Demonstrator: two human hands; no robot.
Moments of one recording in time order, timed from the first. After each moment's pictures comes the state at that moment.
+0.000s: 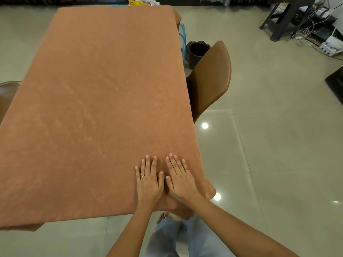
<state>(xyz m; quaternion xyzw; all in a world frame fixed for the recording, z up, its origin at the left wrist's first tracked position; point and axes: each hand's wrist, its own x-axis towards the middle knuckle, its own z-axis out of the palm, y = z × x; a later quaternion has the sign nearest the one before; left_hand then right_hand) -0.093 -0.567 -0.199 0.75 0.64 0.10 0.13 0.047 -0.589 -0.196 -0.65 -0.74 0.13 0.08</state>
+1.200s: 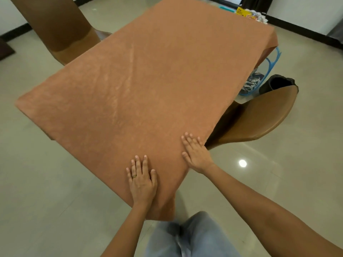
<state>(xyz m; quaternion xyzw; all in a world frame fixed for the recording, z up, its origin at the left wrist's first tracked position) 0.061 -0.574 -0.199 0.41 0.89 0.15 0.08 0.220 -0.389 -0.194 -0.37 -0.92 0.14 -0.02</state>
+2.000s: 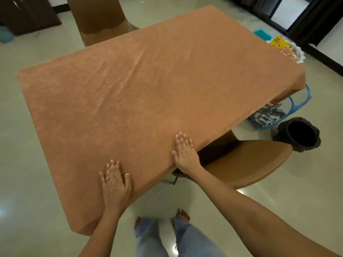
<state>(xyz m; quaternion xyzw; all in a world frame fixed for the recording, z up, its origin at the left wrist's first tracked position) 0.113 -0.499 -0.200 0.25 0.95 0.16 0.05 0.223 -0.238 -0.194 -0.26 -0.95 0.15 -0.07</state>
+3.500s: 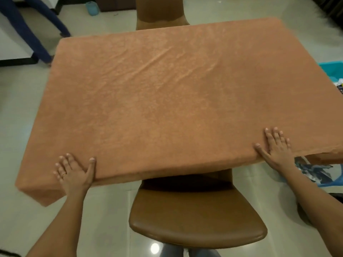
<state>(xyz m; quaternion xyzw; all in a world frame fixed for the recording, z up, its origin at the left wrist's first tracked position) 0.167 -0.363 -0.199 -0.18 0.97 0.15 0.04 0.310 0.278 -0.170 -0.25 -0.96 0.12 -0.08</state>
